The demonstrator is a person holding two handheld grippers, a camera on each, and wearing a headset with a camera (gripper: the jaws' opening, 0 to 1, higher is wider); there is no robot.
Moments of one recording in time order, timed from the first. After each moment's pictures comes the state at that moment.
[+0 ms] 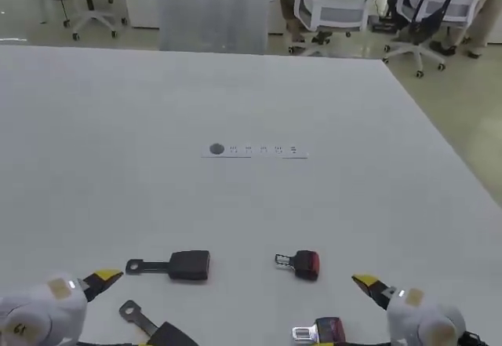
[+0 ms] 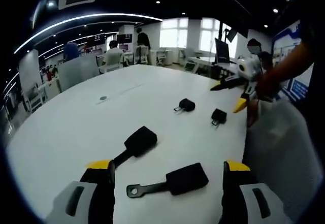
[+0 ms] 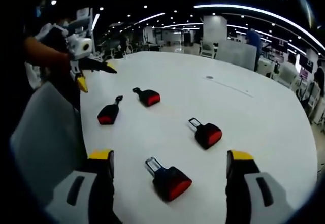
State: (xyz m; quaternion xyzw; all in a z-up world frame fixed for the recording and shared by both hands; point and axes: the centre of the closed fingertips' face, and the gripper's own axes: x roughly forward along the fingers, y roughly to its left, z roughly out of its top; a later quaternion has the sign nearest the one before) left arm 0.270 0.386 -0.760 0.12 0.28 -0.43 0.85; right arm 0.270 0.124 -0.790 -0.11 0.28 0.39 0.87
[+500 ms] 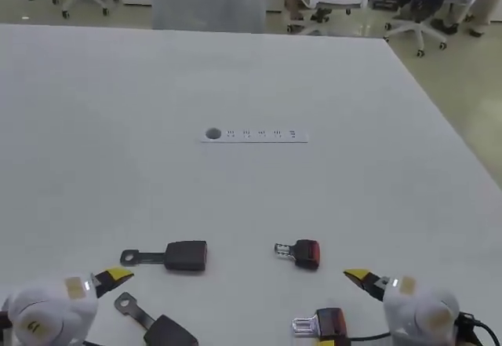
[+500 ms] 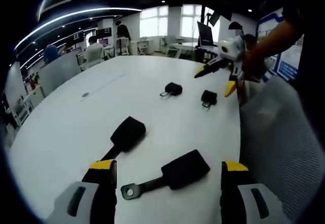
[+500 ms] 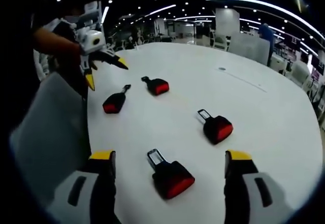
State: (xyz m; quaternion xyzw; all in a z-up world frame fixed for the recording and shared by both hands) left arm 0.266 0.377 -0.789 0.17 0.31 -0.49 0.80; right arm 0.268 0.128 -0.810 -0.13 0.31 0.44 0.83
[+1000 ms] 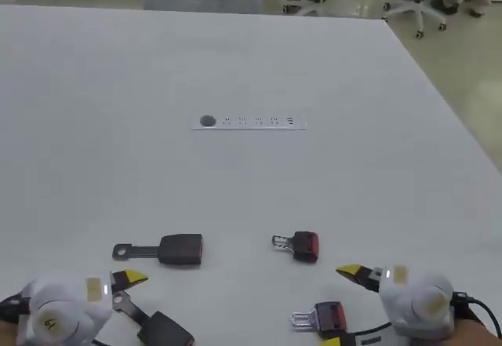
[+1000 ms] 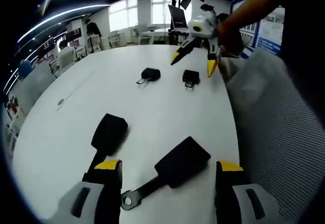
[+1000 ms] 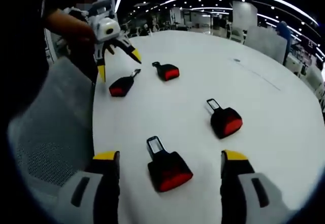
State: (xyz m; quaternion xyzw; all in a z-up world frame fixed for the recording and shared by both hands) left arm 0.259 0.366 -0.820 0.25 0.32 -0.57 0.71; right arm 0.264 0.124 -0.829 -0.16 0.34 0.49 0.78
